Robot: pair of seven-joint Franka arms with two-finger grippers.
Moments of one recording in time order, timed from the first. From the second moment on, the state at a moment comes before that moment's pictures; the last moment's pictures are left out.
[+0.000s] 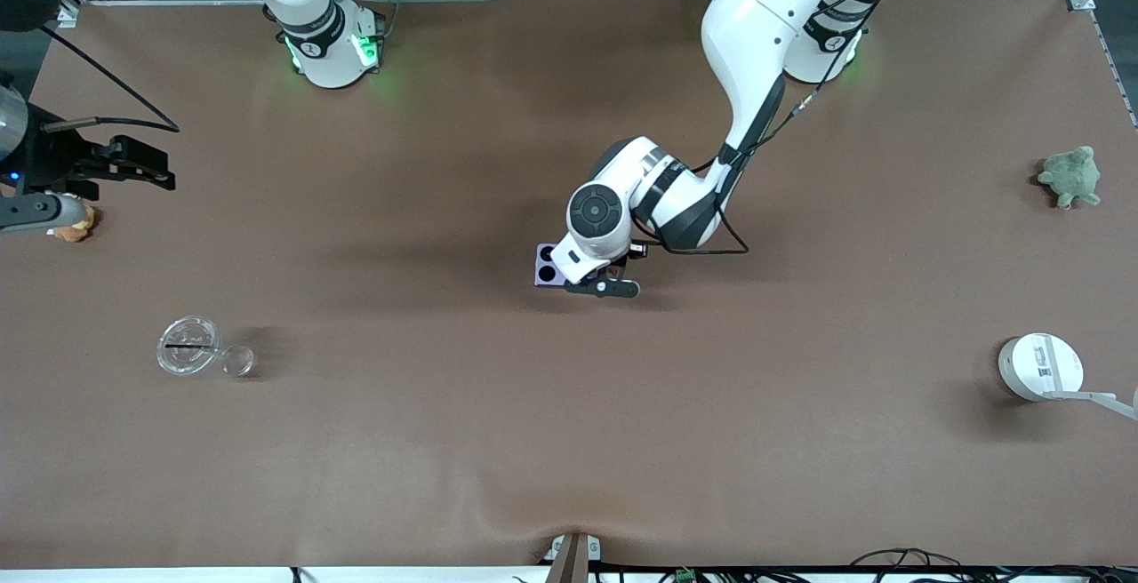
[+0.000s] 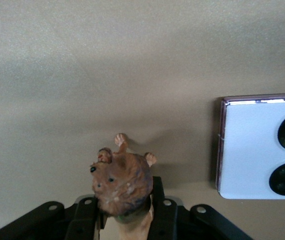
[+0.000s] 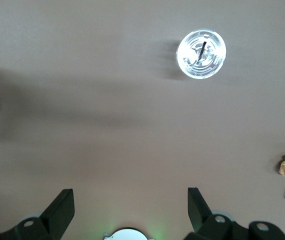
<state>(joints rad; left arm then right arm) -0.71 0.79 -0.07 -1.48 -0.01 2.06 -0.63 0.06 0.09 -0.06 -1.50 0.01 1.42 -0.13</state>
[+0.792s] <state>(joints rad) -0.64 0.59 0.07 -1.41 -0.02 2.05 -0.64 0.23 0.17 -0.05 -1.50 0.13 1.50 0.07</state>
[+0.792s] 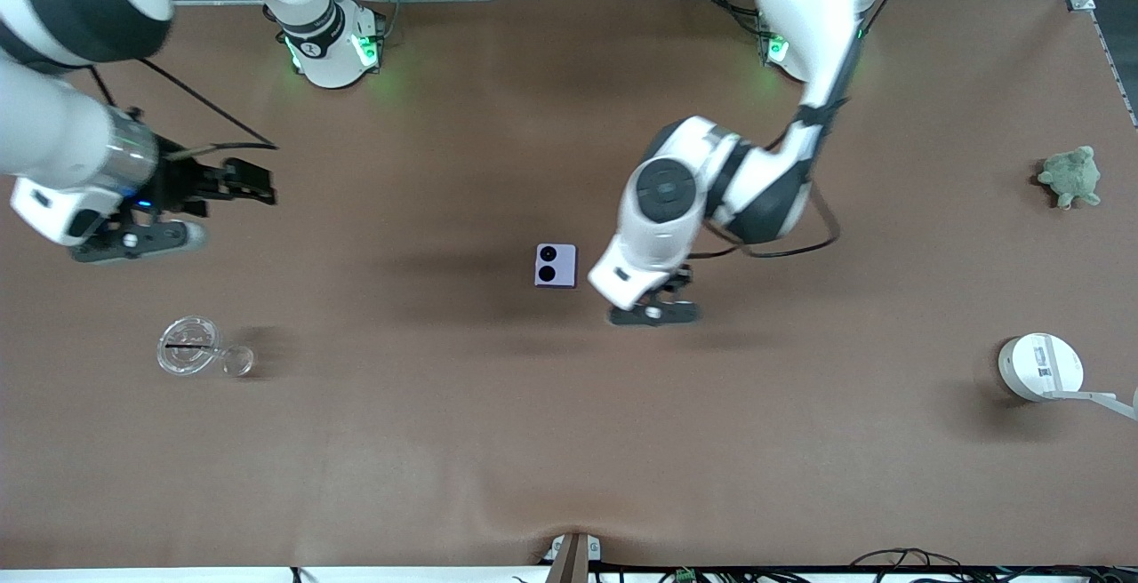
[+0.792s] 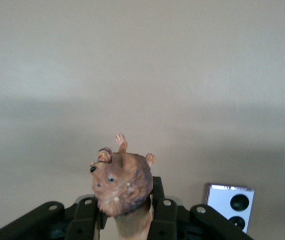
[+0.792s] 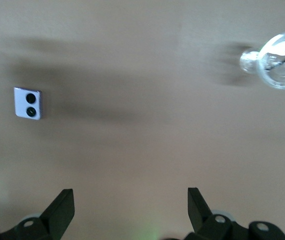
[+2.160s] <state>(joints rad) -0.05 0.55 0.07 -1.41 0.09 1.91 -0.12 0.61 0.62 -0.05 -1.50 0.22 2.05 0.49</state>
